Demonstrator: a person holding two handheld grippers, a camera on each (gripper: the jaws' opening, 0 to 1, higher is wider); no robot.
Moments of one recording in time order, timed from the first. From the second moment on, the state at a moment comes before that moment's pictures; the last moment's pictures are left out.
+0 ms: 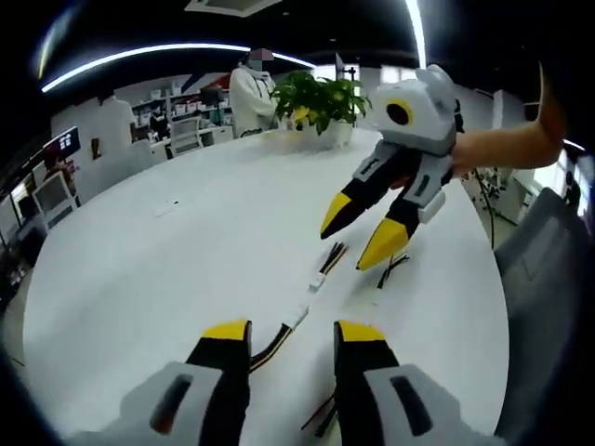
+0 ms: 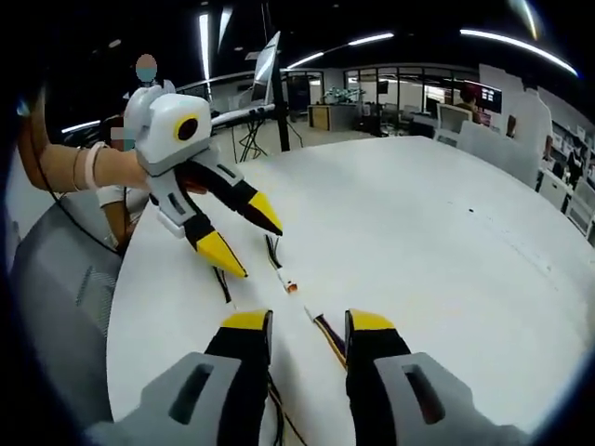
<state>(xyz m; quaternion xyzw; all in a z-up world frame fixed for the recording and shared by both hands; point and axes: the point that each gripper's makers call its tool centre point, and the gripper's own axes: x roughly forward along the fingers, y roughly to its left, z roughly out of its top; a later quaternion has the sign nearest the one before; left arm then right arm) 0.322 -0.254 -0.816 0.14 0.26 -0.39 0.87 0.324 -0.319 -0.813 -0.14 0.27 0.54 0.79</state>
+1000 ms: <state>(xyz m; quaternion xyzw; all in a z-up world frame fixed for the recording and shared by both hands) 0.331 -0.258 -0.832 0.15 0.27 -0.42 0.86 0.330 -0.315 -0.837 -0.19 0.28 0.57 0.75</state>
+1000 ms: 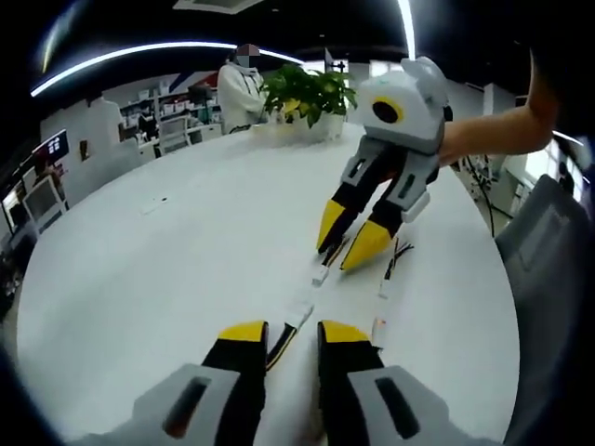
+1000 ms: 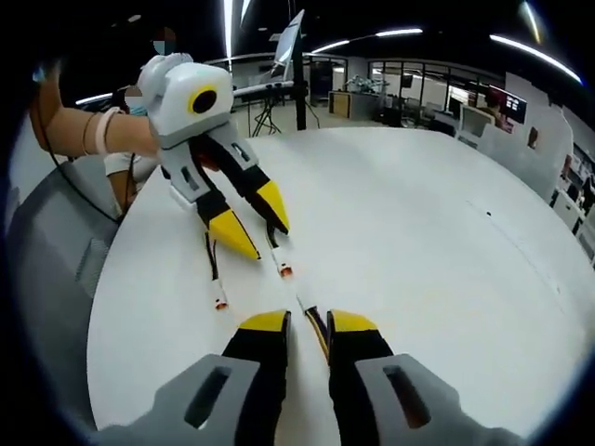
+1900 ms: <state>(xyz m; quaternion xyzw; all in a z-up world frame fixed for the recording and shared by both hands) 0.337 -0.266 -0.834 0.15 0.25 -0.44 0.85 0.331 -0.309 -0.846 -0.21 0.28 0.58 0.73</state>
